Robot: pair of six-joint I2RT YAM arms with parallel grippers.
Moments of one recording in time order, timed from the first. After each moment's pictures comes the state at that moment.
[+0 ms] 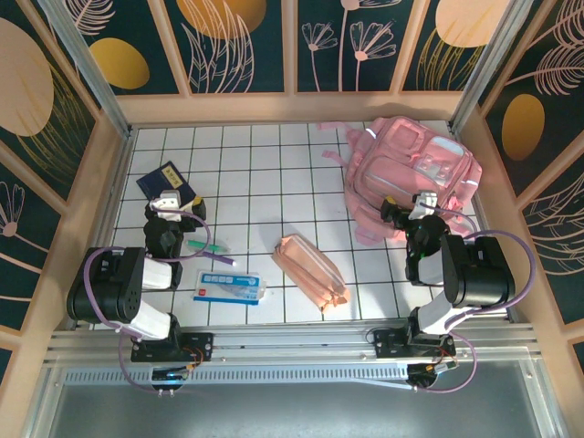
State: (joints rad) left arm 0.00 1.52 0.22 1.17 -0.03 -0.03; right arm -0.05 1.57 0.21 1.19 -0.10 0.10
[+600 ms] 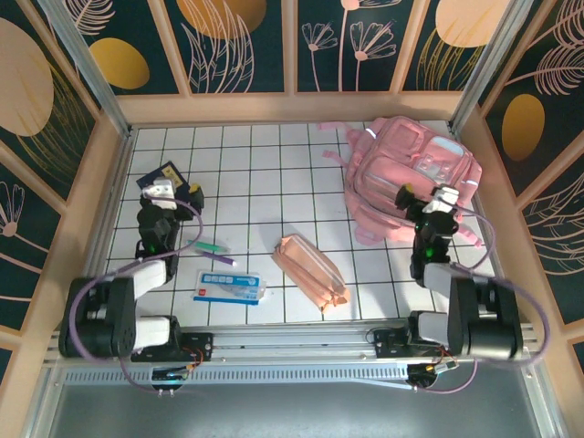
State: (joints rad) left arm 0.00 1.23 0.35 0.79 0.00 -0.10; right arm -0.05 1.18 0.27 0.86 0.16 0.26
